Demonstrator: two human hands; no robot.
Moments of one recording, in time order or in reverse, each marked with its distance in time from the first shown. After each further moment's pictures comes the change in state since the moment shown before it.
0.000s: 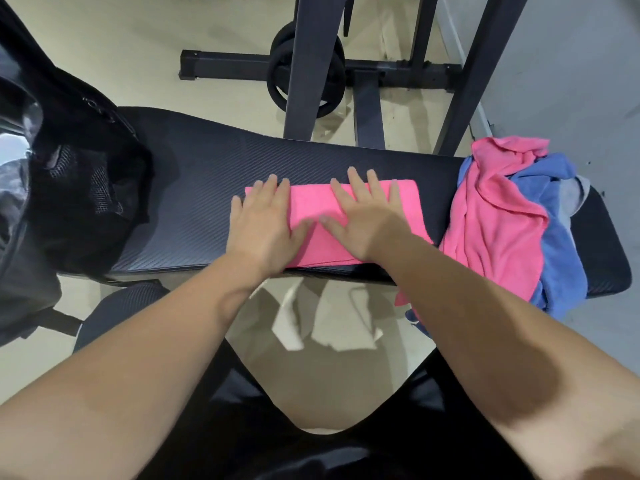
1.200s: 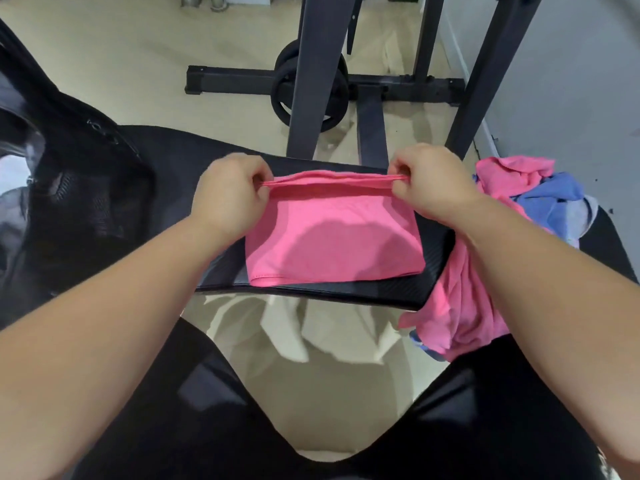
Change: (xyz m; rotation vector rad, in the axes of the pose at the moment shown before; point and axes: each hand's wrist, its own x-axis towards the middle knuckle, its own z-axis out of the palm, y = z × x) left_hand 0.055 -0.036 -0.058 -0.196 0.266 0.110; right_hand 0.031 0.076 -0.079 0.190 0.337 -0.071
